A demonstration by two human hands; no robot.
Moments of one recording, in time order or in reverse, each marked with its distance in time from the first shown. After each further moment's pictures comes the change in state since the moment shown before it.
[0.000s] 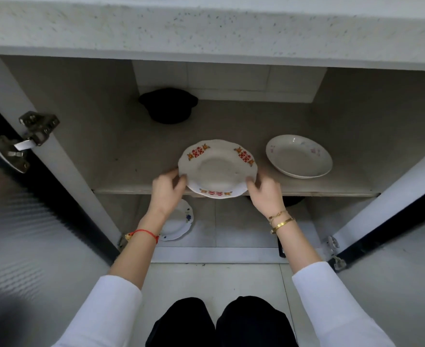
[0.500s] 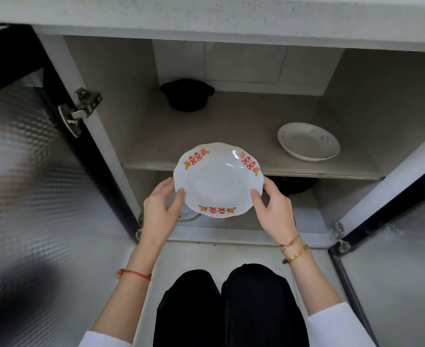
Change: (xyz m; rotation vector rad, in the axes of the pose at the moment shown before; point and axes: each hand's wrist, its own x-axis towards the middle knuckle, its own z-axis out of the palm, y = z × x) left_hand -0.137 0.003 -0.057 -0.143 0.140 -0.006; right_hand -0.125 -0.033 -0.004 0.100 0.021 -0.144
